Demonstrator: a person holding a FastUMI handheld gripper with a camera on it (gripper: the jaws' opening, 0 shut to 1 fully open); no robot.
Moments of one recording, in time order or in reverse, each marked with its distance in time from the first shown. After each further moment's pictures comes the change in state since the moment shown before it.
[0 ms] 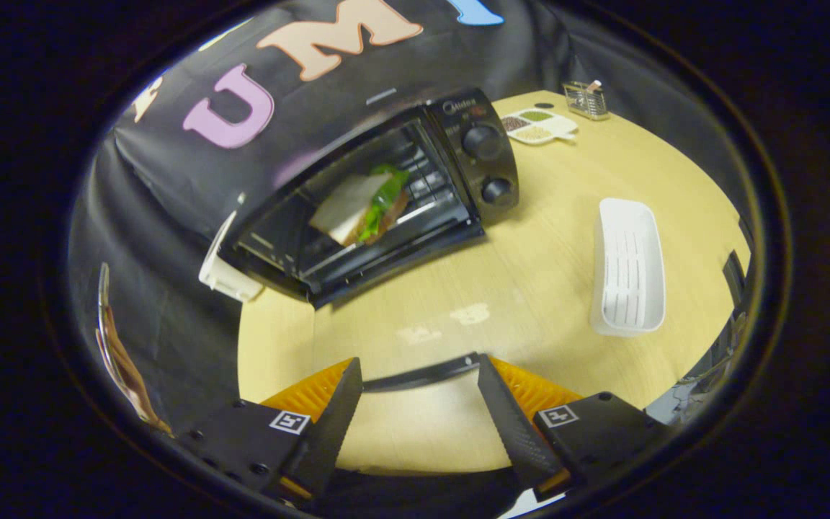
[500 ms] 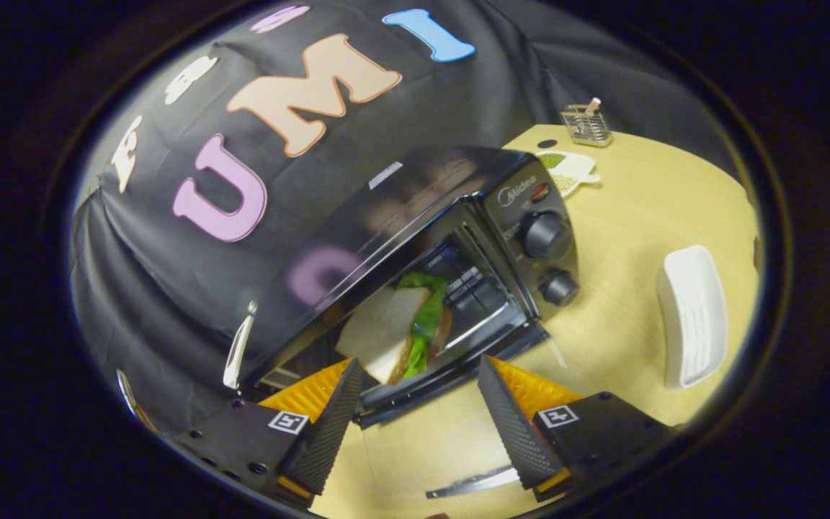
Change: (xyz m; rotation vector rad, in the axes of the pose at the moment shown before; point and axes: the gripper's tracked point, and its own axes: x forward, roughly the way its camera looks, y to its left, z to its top) arm 0.034 0.053 0.124 0.202 -0.341 0.094
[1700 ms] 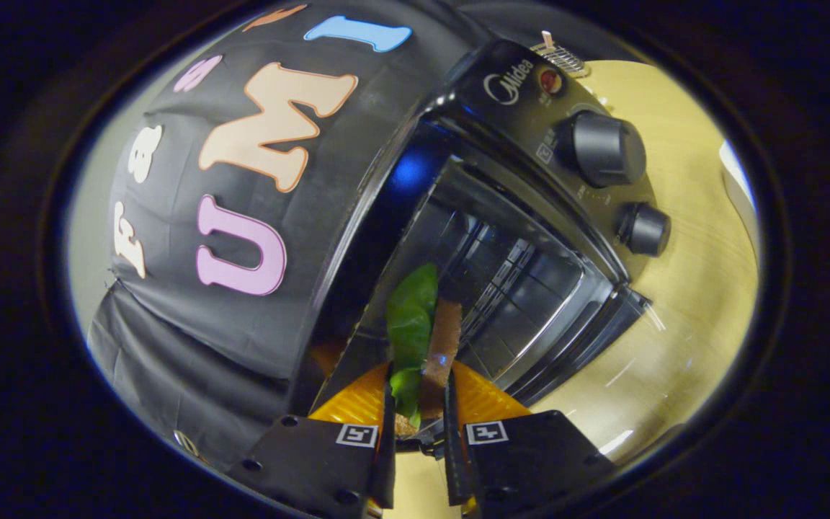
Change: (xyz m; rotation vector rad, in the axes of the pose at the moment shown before) arm 0.086 0.038 0.003 0.350 -0.012 0.201
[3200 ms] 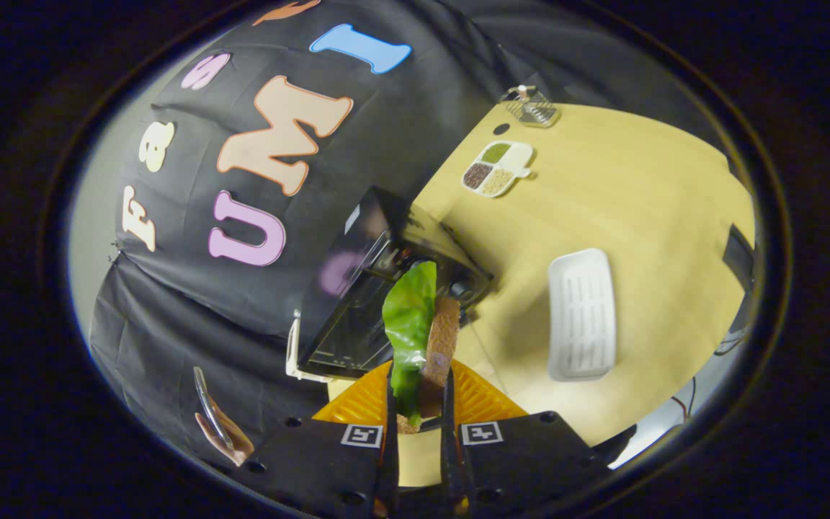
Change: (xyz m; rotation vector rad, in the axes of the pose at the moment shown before) arm -0.208 -0.060 0.079 -0.096 0.188 -0.079
